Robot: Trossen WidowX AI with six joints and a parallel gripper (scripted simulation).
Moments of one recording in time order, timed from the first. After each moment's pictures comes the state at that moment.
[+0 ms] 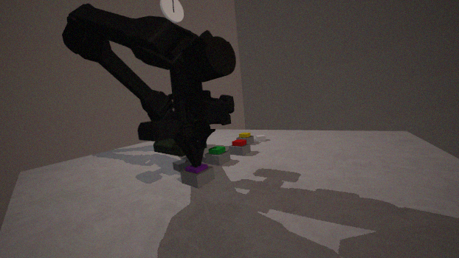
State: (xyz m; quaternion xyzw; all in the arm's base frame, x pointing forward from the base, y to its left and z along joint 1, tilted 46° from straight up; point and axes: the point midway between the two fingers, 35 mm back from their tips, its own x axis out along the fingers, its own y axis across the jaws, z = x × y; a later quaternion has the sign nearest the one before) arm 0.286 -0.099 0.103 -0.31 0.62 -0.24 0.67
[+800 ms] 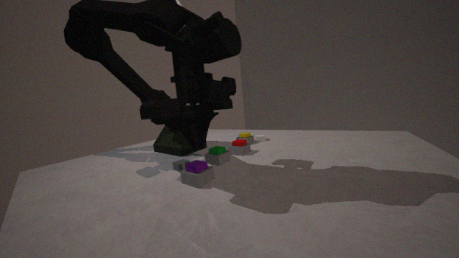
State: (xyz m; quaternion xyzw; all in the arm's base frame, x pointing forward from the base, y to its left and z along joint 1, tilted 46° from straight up) arm 0.285 -0.070 0.119 -0.31 0.63 -0.24 0.67
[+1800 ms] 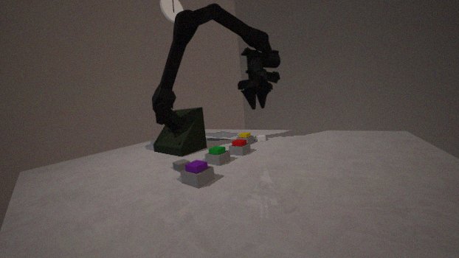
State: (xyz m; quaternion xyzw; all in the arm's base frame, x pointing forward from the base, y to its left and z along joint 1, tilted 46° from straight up) arm 0.220 0.218 -0.088 -0.31 0.63 -0.22 0.67
